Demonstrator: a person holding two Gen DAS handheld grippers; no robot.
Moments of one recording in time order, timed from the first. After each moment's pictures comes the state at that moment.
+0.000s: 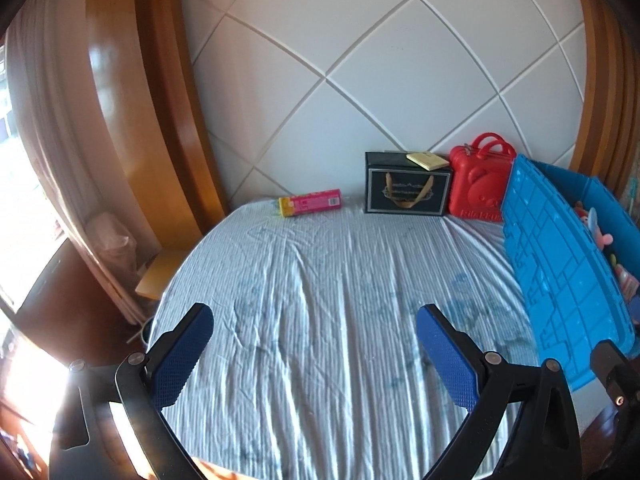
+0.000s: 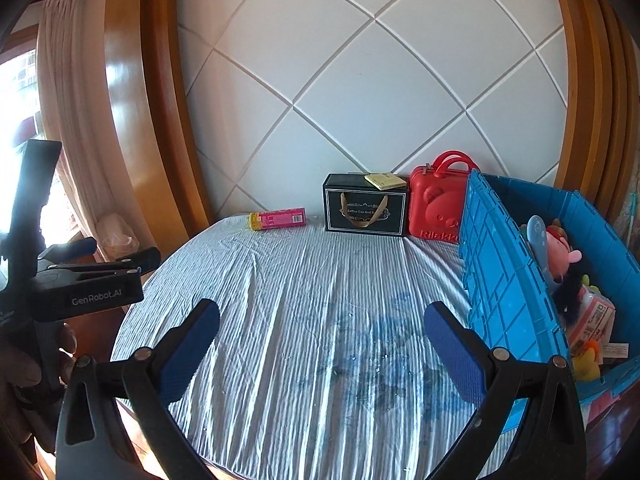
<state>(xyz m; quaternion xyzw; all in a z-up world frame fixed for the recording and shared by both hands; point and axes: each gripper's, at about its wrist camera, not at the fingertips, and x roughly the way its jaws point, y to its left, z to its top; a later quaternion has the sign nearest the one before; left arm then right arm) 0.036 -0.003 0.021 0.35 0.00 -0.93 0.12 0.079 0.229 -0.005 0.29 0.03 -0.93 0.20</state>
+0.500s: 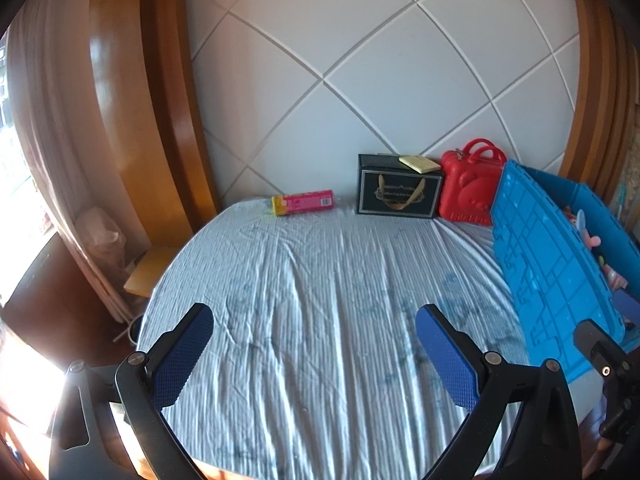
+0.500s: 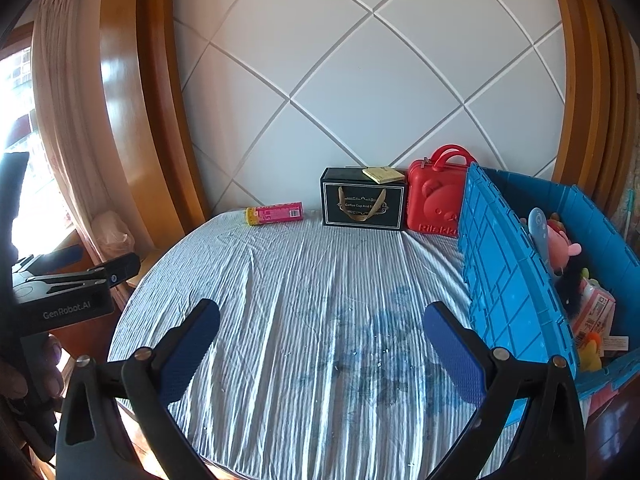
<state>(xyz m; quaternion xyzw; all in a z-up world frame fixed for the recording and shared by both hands) 0.055 -0.017 0.016 0.35 0.02 -0.93 0.09 0.075 0.224 -0.013 0.31 0.03 -0.93 0.19</state>
